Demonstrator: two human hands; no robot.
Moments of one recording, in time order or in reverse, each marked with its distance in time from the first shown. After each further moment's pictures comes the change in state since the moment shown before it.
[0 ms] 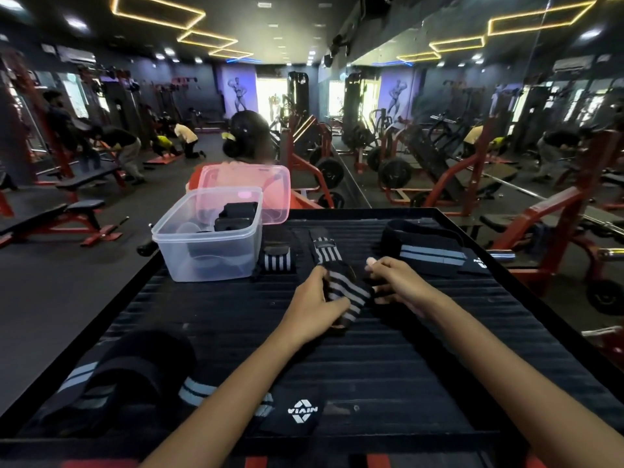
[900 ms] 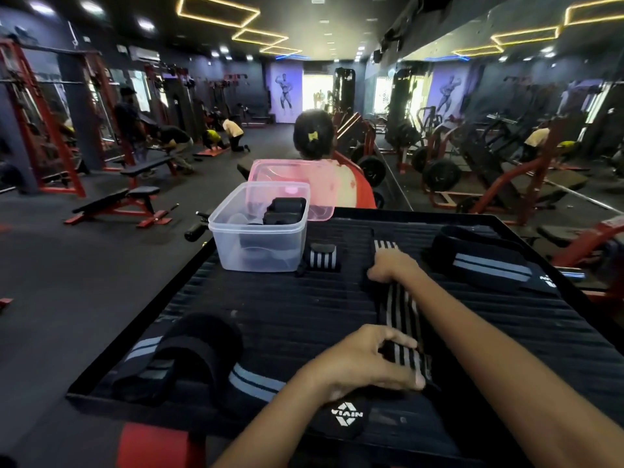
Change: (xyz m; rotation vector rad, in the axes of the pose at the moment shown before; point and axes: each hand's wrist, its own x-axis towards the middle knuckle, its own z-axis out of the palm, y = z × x) left_hand -0.051 0.002 0.001 -0.316 -0.427 -0.299; right_hand 0.083 -0.038 0.071 -1.109 0.011 0.072
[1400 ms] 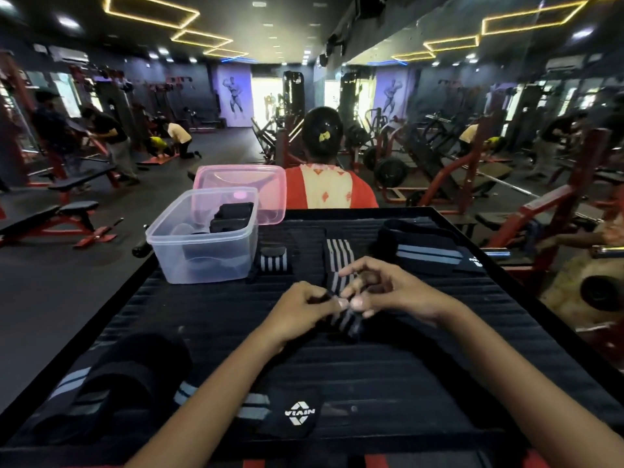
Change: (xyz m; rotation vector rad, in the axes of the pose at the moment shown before) left_hand 0.041 0.010 -0.037 0.353 0.292 0.277; right_hand -0.119 0.080 -0.009 1.075 -0.219 -0.520
